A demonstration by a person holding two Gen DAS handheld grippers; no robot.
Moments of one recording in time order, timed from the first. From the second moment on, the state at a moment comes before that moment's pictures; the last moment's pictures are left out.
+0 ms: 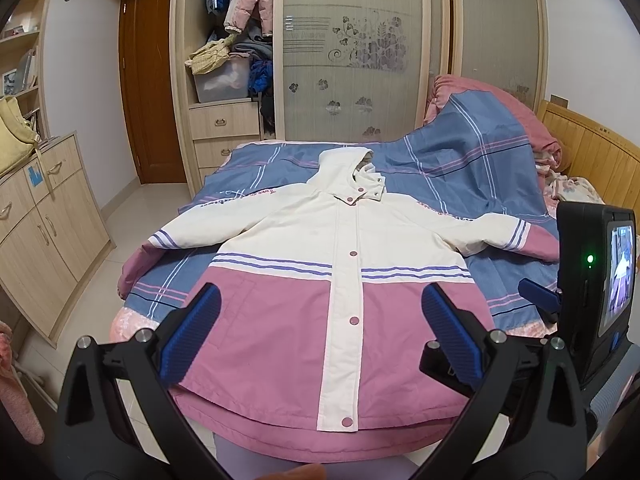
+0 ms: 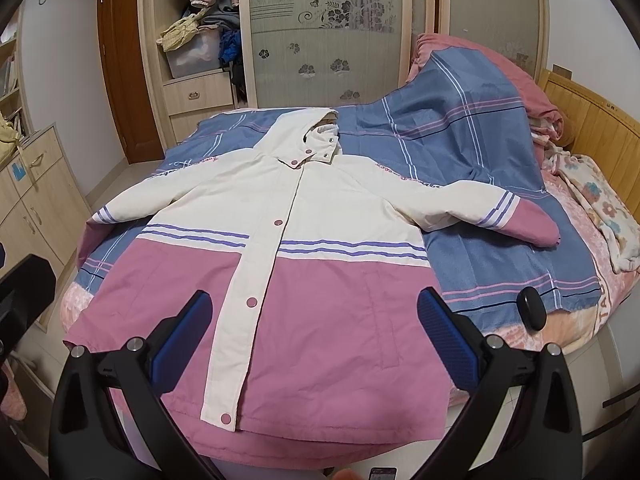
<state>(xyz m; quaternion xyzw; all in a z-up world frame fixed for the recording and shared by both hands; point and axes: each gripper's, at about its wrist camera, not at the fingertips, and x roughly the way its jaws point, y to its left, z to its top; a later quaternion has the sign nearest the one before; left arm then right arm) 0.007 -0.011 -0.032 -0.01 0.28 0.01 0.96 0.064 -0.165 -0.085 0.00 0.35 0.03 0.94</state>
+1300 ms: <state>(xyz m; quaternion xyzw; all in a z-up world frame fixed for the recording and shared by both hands) 0.268 0.031 -0.137 -0.20 0.24 0.06 0.95 0.277 -0.588 -0.165 0.42 0.25 -0.16 0.86</state>
